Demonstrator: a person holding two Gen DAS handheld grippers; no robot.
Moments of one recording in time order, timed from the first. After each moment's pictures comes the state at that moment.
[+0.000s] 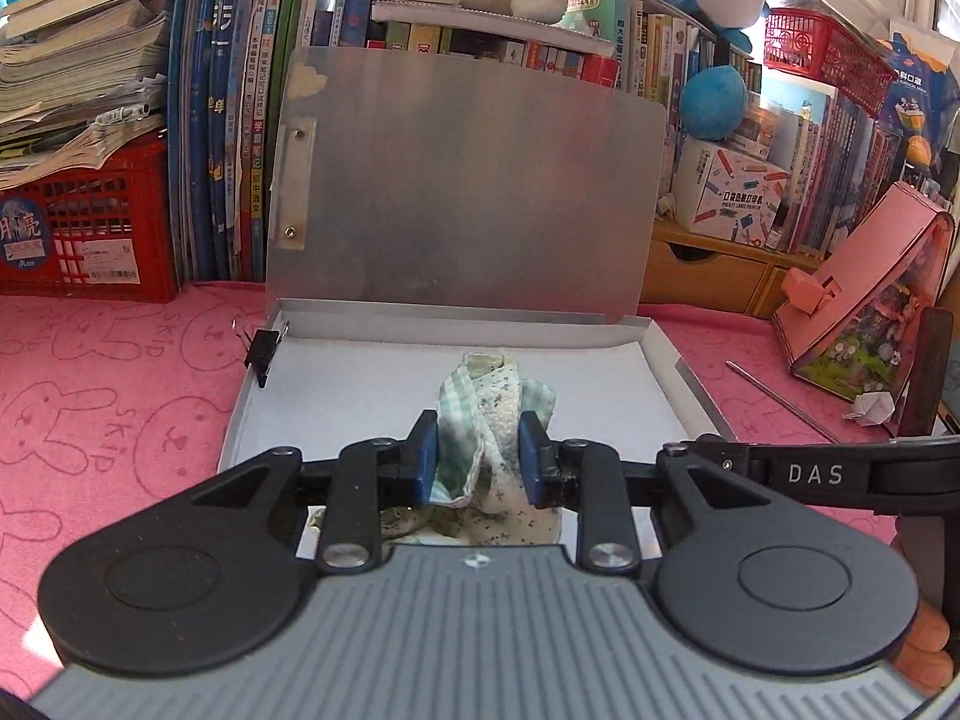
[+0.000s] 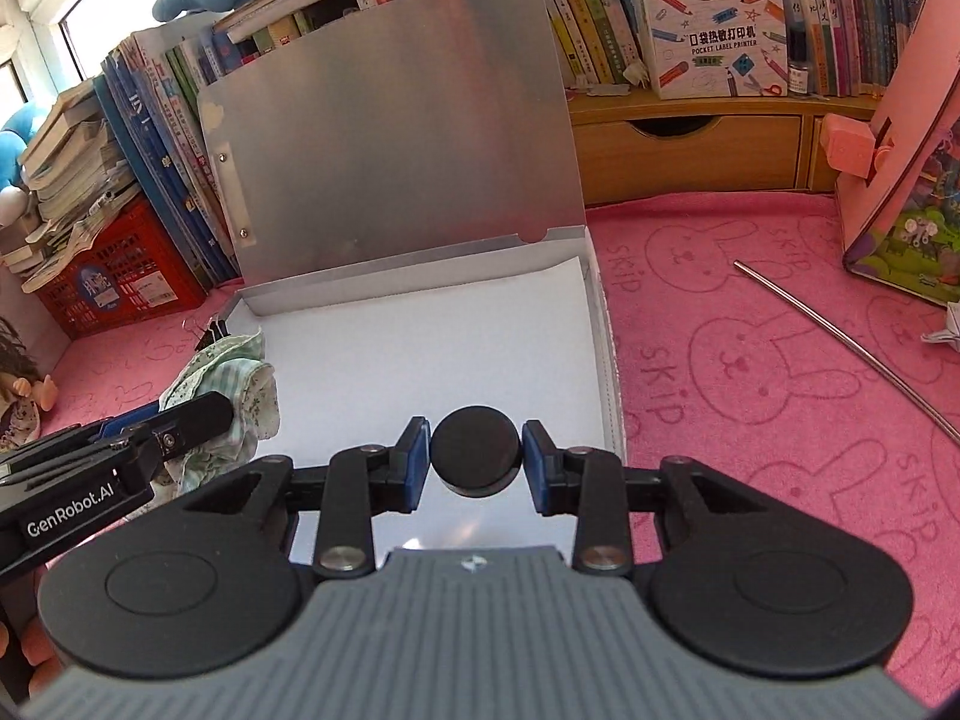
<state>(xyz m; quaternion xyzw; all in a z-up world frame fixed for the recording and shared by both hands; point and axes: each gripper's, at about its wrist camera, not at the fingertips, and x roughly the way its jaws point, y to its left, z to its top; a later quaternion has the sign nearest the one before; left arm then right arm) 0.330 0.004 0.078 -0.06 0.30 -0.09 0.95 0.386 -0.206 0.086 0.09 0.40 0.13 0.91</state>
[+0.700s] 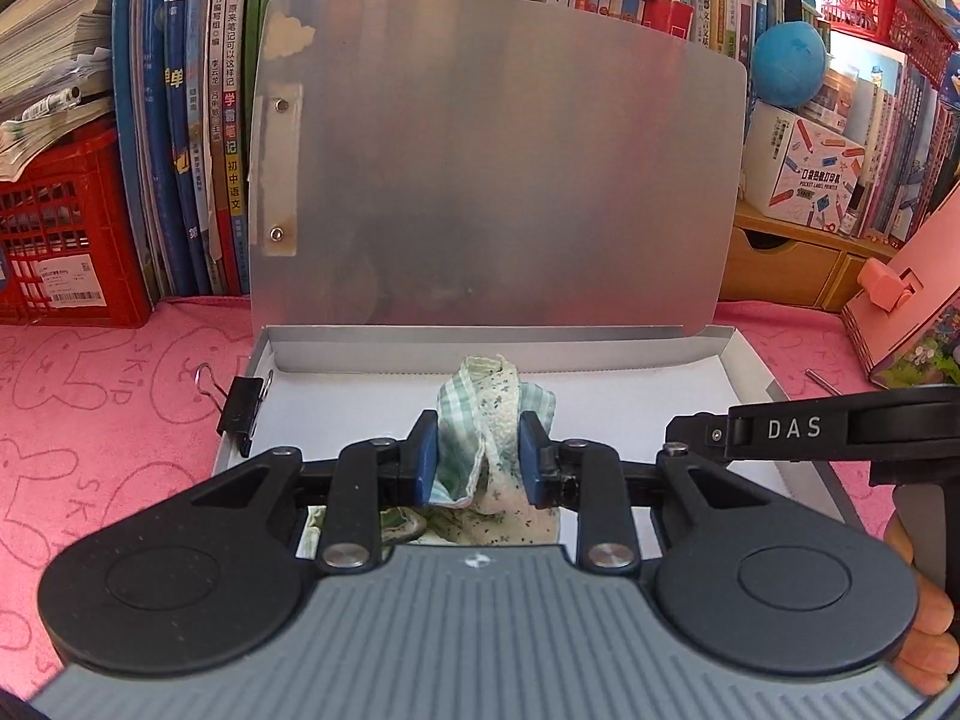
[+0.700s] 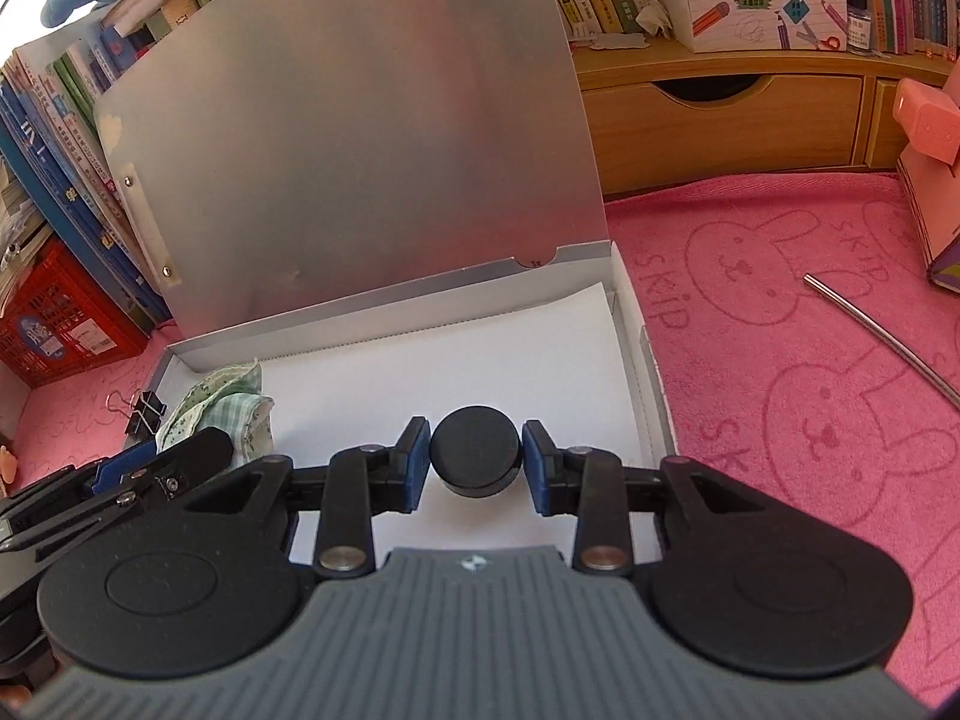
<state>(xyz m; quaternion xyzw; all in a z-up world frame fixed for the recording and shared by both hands) 0.414 0.005 0.052 -0.03 0.33 -0.07 0.94 0.477 -0.187 0.057 0.12 0.43 0.10 0.89</state>
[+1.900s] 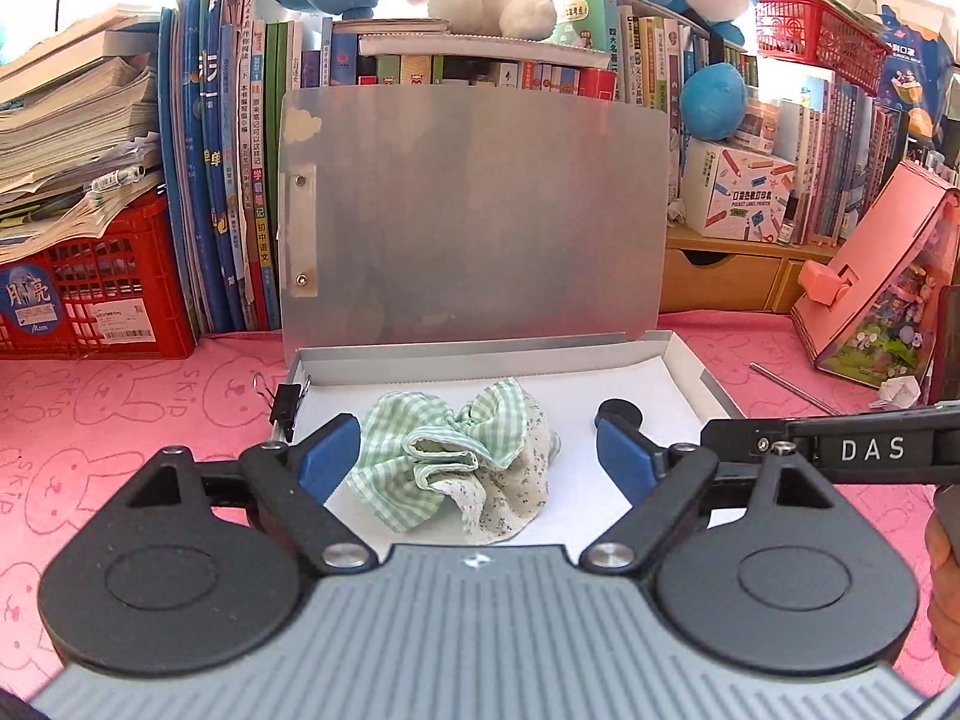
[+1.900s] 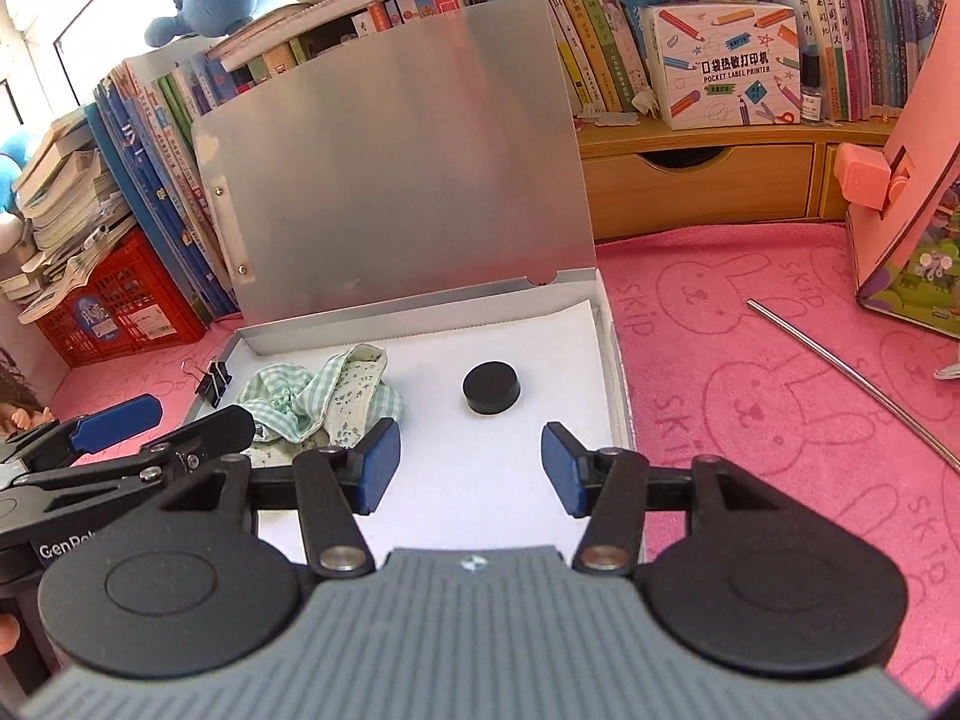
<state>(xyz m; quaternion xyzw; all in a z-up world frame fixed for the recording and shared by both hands) 0.329 0.006 0.091 -0.01 0.28 -0.08 0.96 0.382 -0.204 0.105 0.09 0.37 0.13 0.92</state>
